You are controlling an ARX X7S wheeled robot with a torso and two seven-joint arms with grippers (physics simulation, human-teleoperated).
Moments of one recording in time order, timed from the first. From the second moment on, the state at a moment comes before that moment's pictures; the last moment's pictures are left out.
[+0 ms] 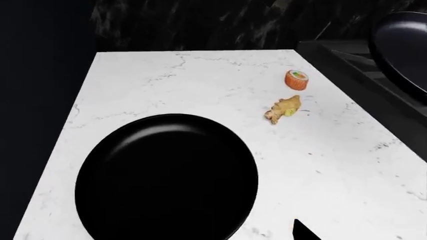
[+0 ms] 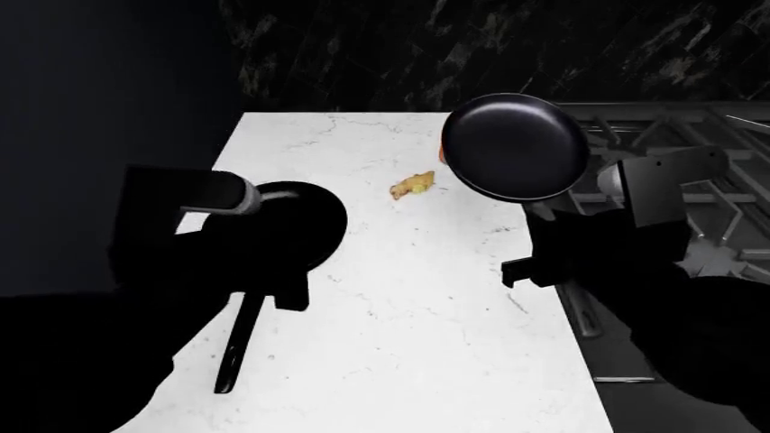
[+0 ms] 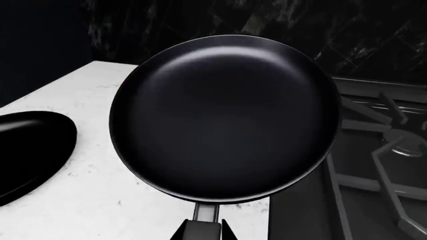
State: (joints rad) left arm -0.76 -0.40 -0.09 0.45 -1.71 -1.48 -1.09; right arm 0.72 0.67 -0.11 -0.43 1.25 1.14 0.49
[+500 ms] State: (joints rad) left arm -0.68 -0.40 -0.07 0.41 -1.71 -1.41 -1.15; right arm 0.73 0.68 -0.12 -0.45 1.27 1.15 0.51
